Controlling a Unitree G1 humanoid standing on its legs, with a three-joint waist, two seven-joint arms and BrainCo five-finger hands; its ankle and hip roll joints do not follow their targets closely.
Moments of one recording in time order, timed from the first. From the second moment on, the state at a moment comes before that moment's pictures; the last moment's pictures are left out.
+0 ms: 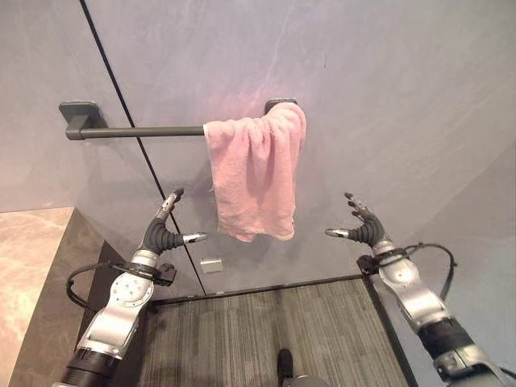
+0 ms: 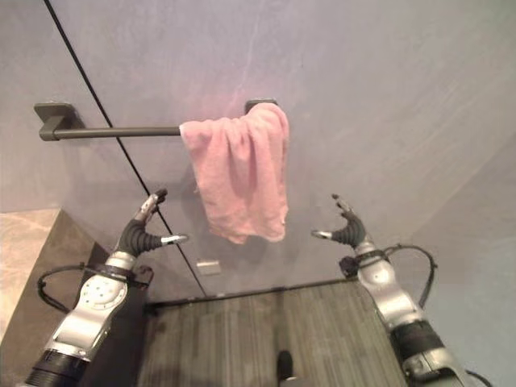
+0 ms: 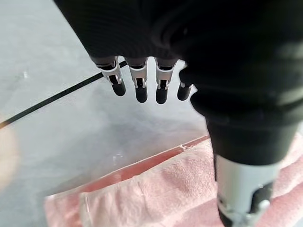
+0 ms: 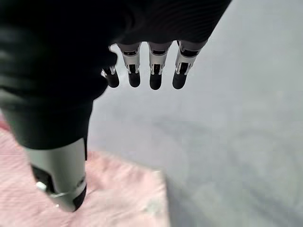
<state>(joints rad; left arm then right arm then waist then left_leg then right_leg) -0.06 0.57 -0.13 0.00 -0.09 -0.10 0.11 -0.34 -0.57 0.31 0.33 0.10 -0.04 -0.10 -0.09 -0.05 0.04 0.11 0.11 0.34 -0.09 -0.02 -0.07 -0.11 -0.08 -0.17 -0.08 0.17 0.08</state>
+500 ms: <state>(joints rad) -0.21 0.58 -0.18 0.02 -0.12 -0.10 0.11 -0.67 -0.55 0.49 0.66 0.31 0.04 -0.04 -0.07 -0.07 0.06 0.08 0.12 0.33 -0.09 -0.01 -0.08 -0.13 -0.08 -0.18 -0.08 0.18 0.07</state>
